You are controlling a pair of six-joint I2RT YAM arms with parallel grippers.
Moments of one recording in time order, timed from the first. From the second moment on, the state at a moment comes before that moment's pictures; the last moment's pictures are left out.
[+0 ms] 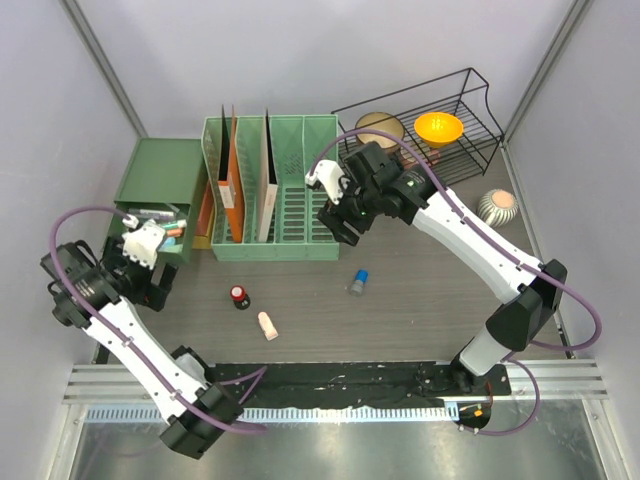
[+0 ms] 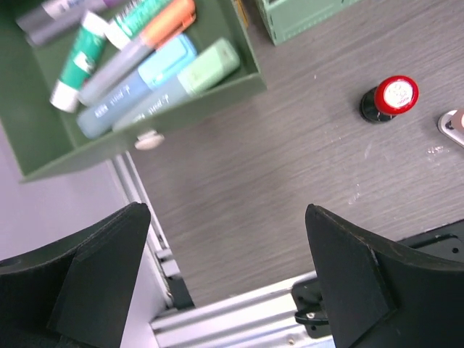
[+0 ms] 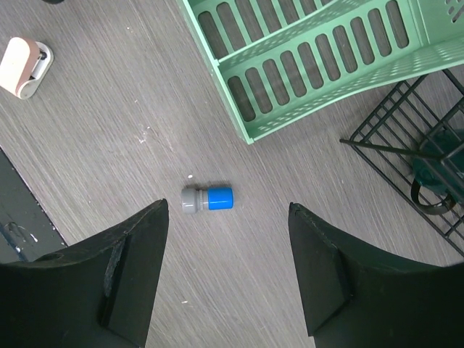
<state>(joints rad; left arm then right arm) 0.82 0.83 1.14 -1.34 0.69 1.15 0.73 1.60 1.70 -0.98 -0.17 -0.37</state>
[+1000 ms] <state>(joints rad) 0.83 0.93 0.98 -1.05 0.61 0.93 0.73 1.94 2.37 -1.02 -0.14 -0.43</state>
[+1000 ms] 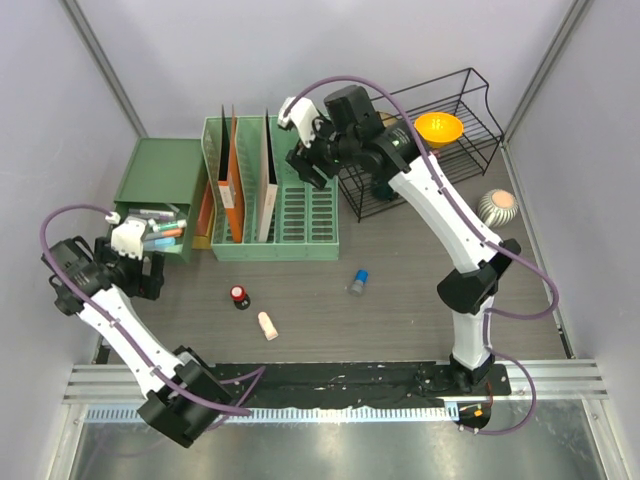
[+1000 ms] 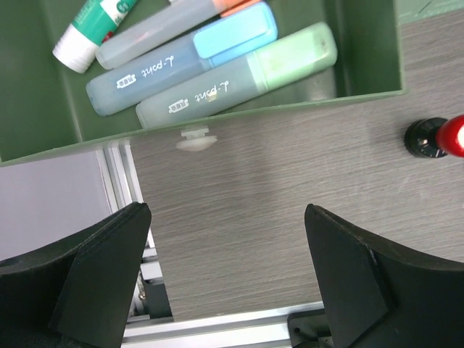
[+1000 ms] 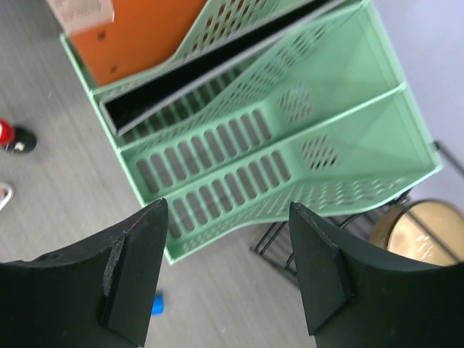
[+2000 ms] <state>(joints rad) 0.83 1.02 0.95 -0.87 0.68 0.77 0.73 1.92 2.22 -0.78 -0.11 -0.48</state>
